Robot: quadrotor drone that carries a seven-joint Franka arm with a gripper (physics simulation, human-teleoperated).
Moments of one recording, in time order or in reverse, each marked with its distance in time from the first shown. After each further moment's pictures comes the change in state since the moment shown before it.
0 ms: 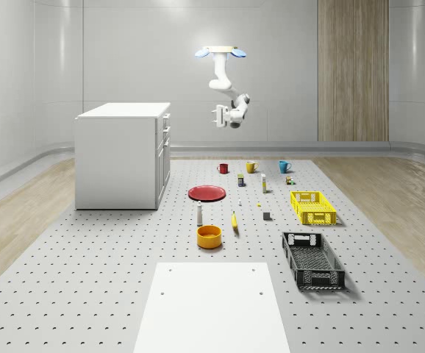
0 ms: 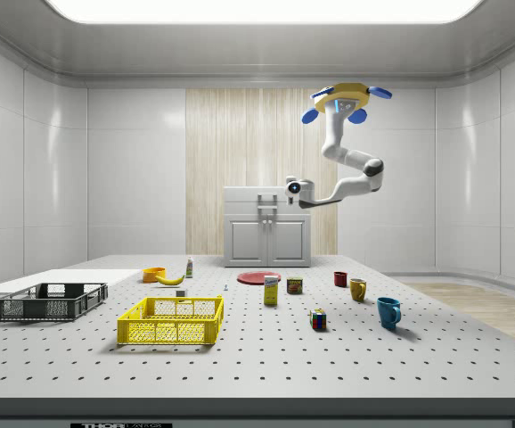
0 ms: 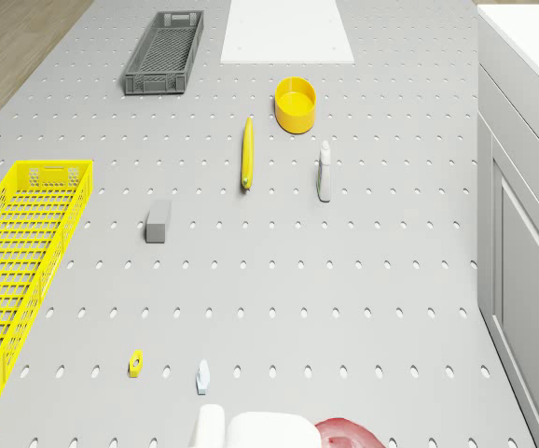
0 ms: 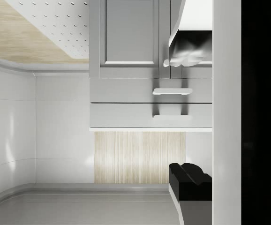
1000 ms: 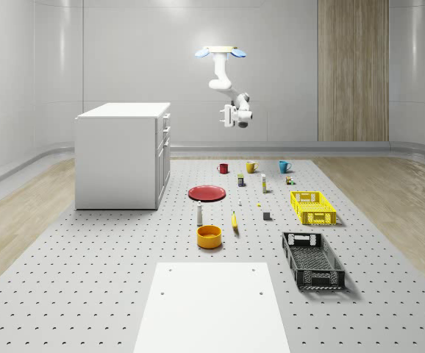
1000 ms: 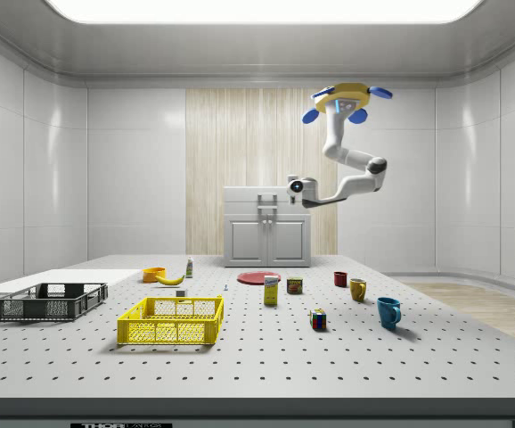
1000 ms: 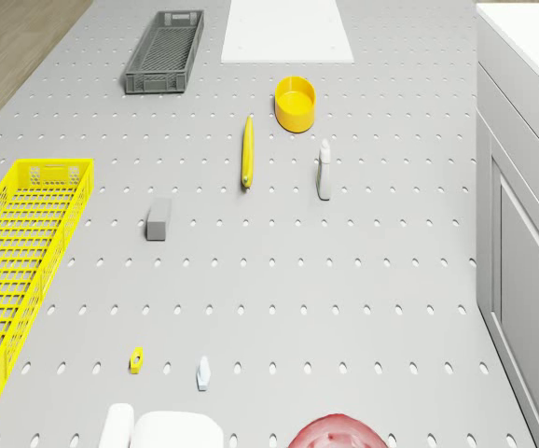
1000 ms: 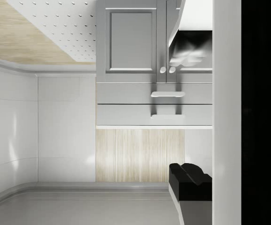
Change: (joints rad) arm -0.054 0.000 -0.145 0.113 -0.125 -0.192 0.030
